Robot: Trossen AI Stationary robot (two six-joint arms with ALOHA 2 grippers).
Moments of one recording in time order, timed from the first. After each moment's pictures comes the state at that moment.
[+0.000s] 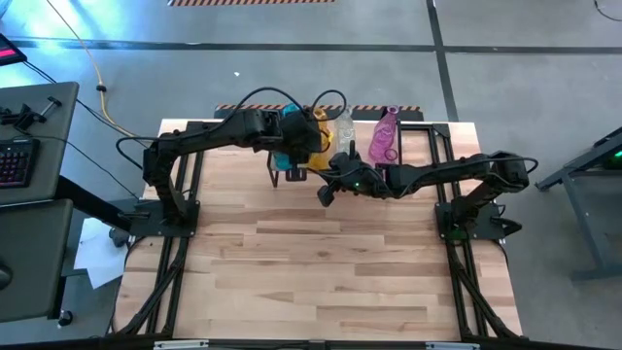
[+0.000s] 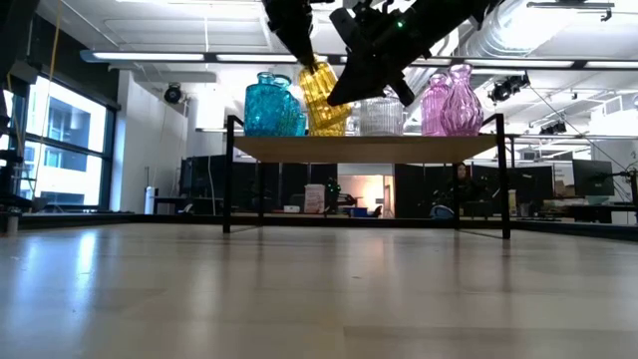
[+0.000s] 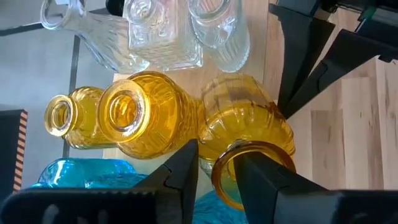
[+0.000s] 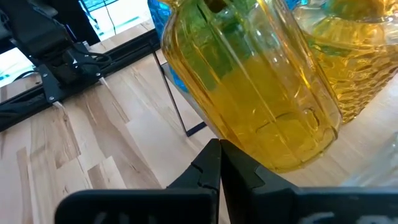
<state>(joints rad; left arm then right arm) 0.21 1.80 1.92 -1.11 -0.24 0.34 -0.04 1.56 1.06 -0.04 0.41 0.44</state>
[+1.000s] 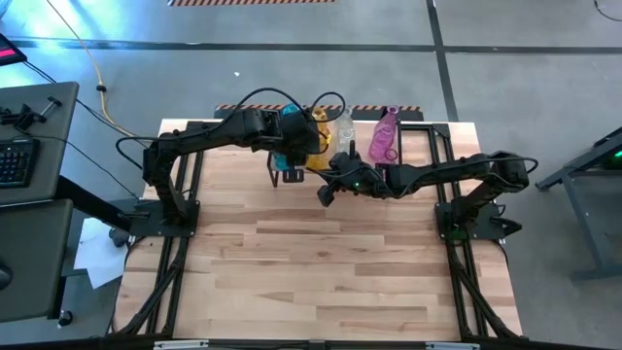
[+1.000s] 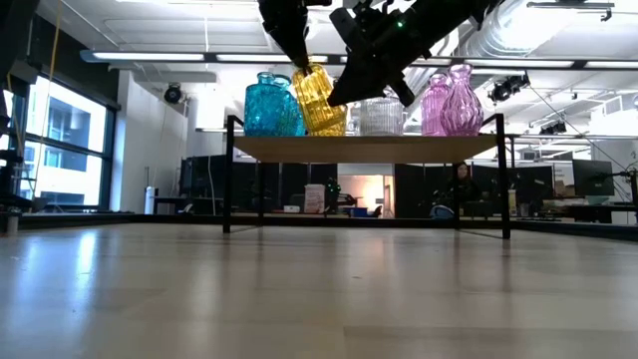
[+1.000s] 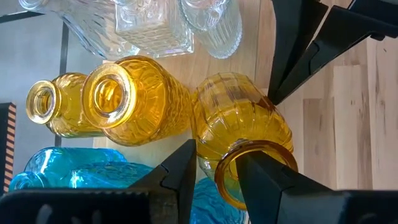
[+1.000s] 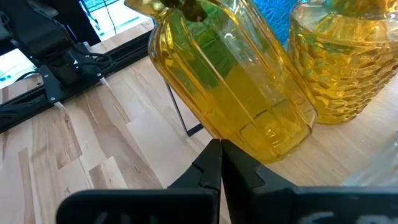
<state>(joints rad) 0.21 1.80 1.92 -1.16 -0.22 0.33 -0.04 1.56 1.06 -0.04 0.41 0.44</state>
